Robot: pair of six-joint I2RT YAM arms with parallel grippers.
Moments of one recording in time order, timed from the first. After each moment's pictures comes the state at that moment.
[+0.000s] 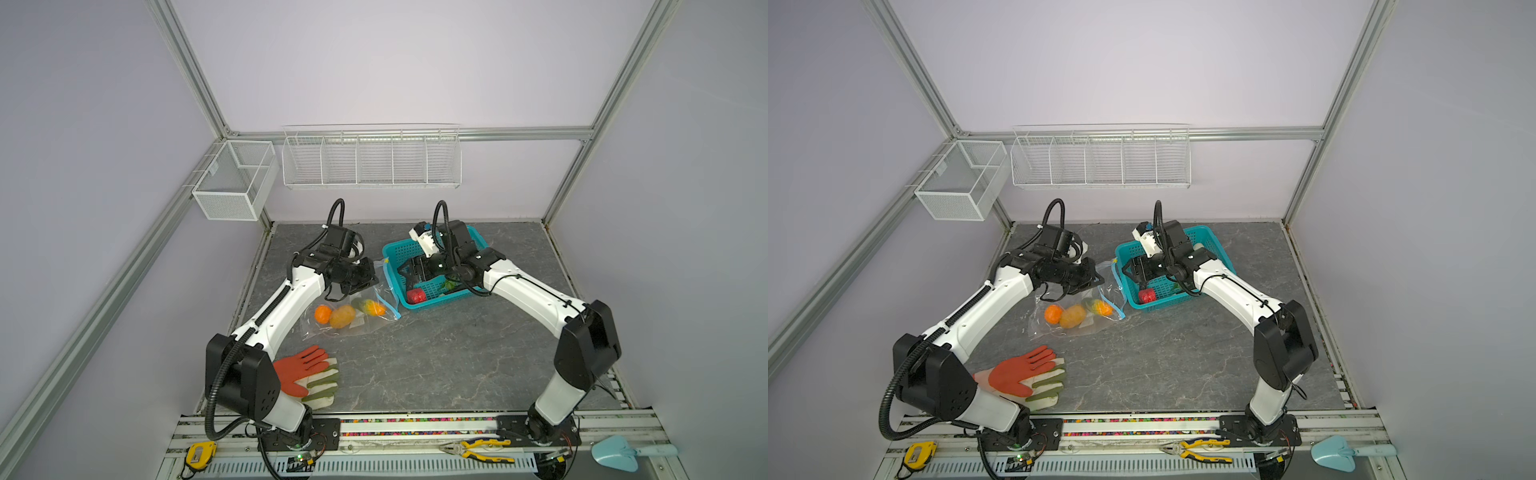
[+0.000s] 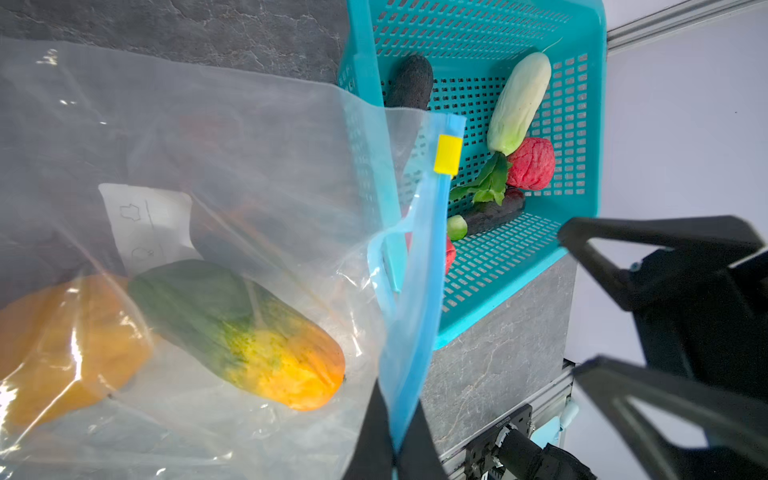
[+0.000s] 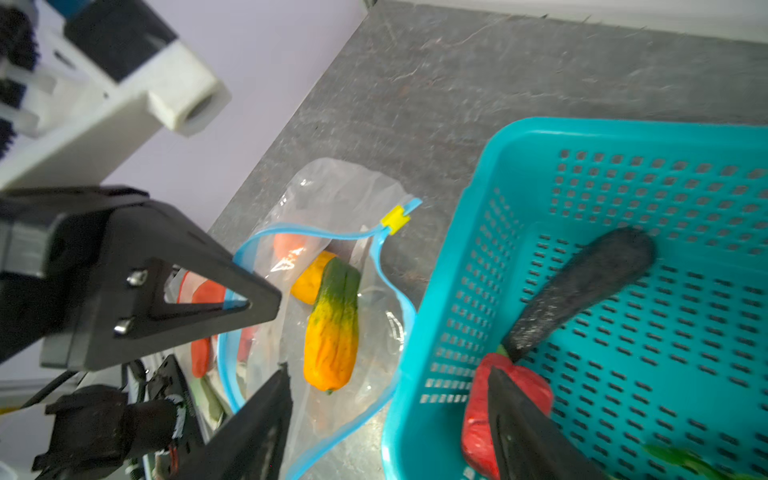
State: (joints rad) left arm -0.41 1.53 1.34 -0.79 0.40 -0.64; right arm 0.59 1.73 1.46 -0.42 -0.40 0.24
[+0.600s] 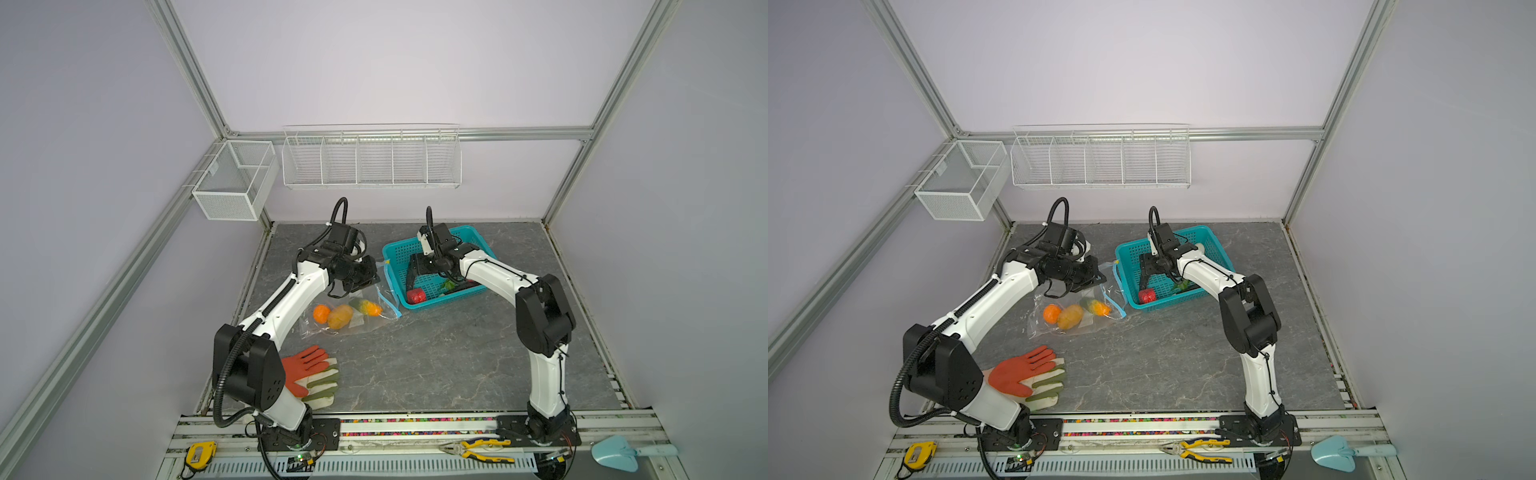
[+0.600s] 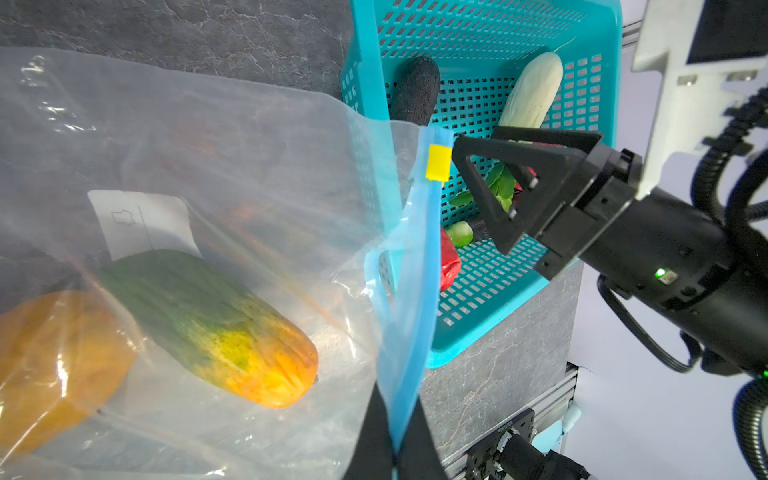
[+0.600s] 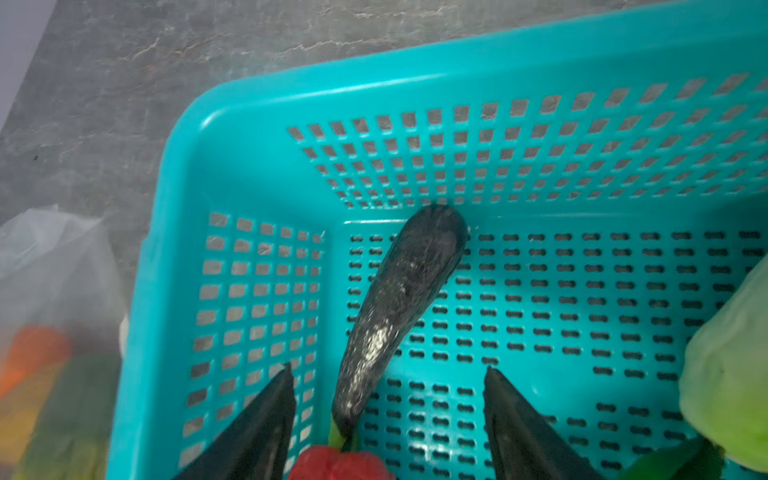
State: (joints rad) left arm -0.41 1.59 1.38 -0.80 0.40 -0.63; right arm 0.56 2.07 1.65 -0.47 -0.05 0.32
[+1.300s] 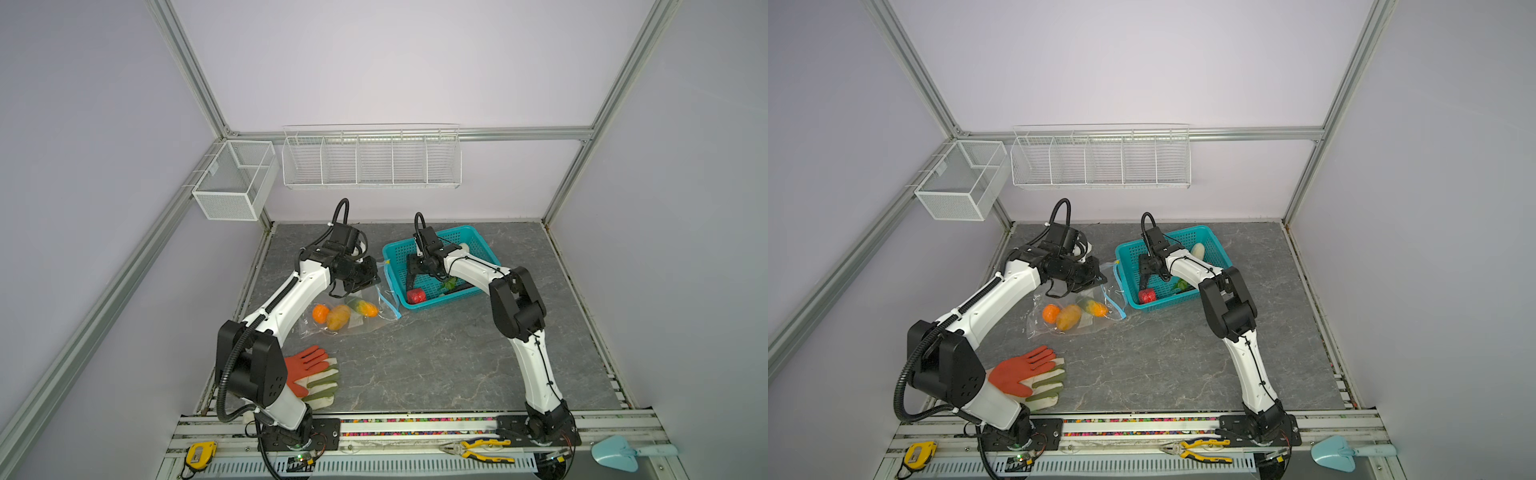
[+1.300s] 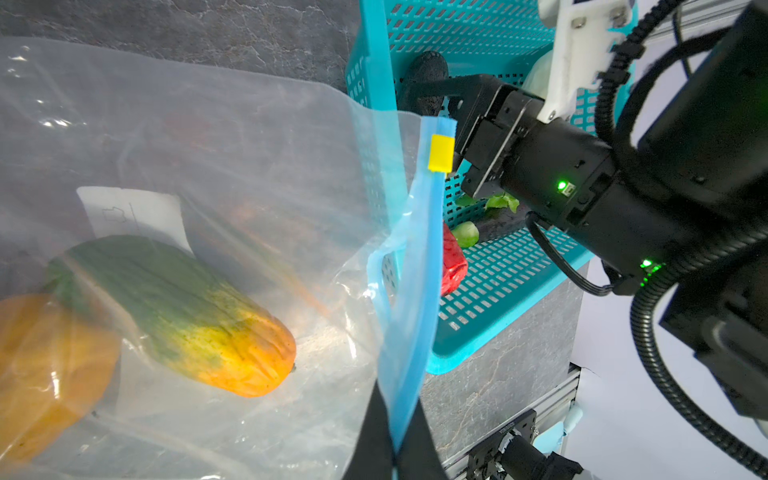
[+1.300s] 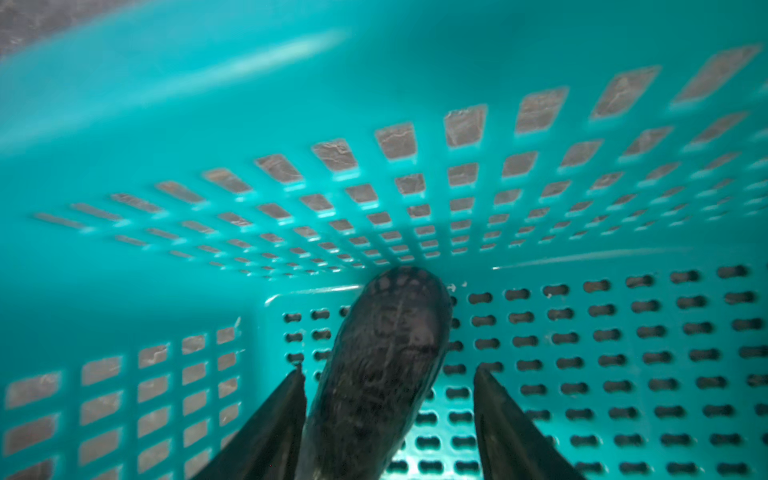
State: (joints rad) left arm -0.41 1.60 1.38 -0.80 0.41 -0.63; right arm 0.56 2.30 1.82 -0.47 0.02 0.42
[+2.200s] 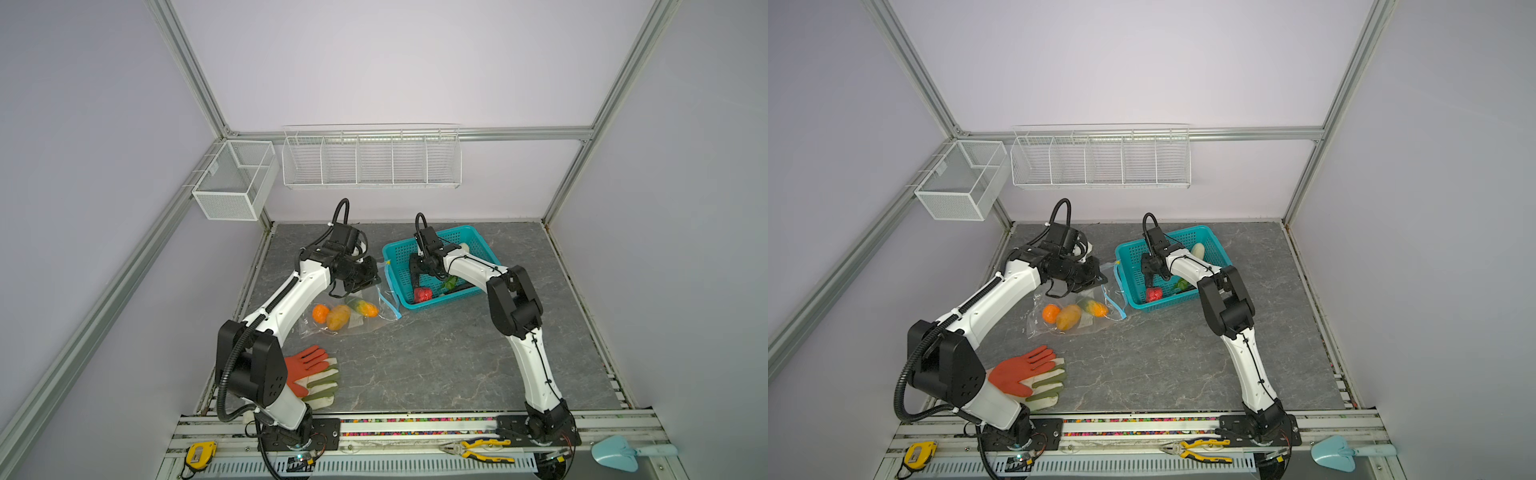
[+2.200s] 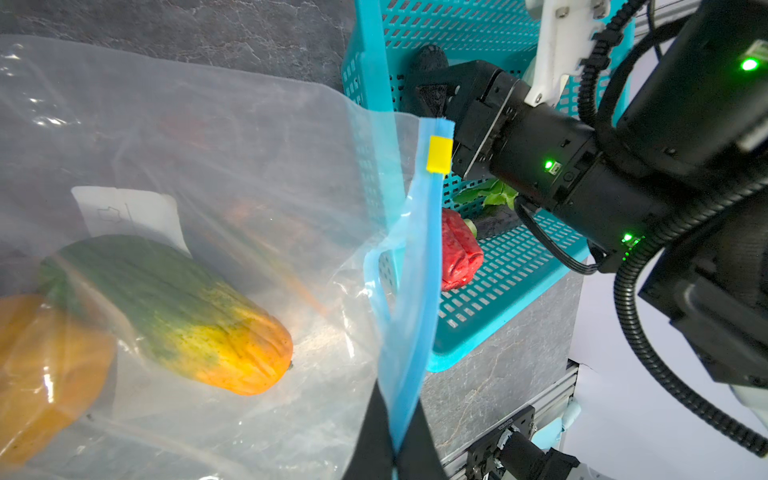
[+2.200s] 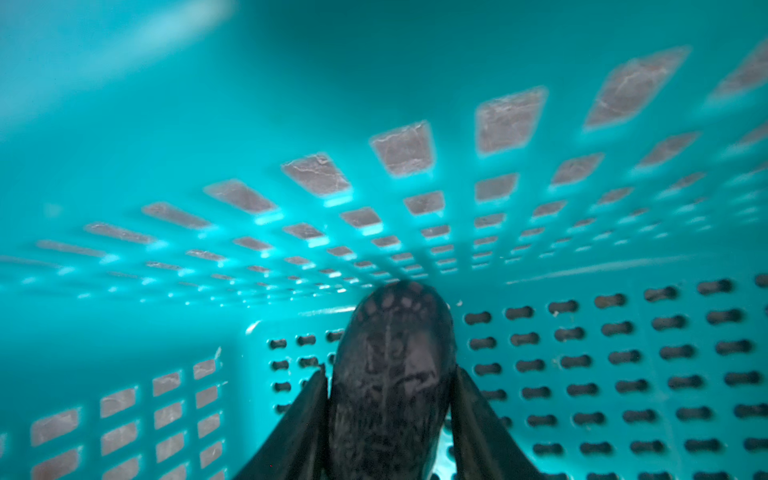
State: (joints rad) left arm -0.41 1.60 1.38 -0.80 0.41 -0.63; right arm 0.54 2.32 1.83 -0.47 0.00 0.47
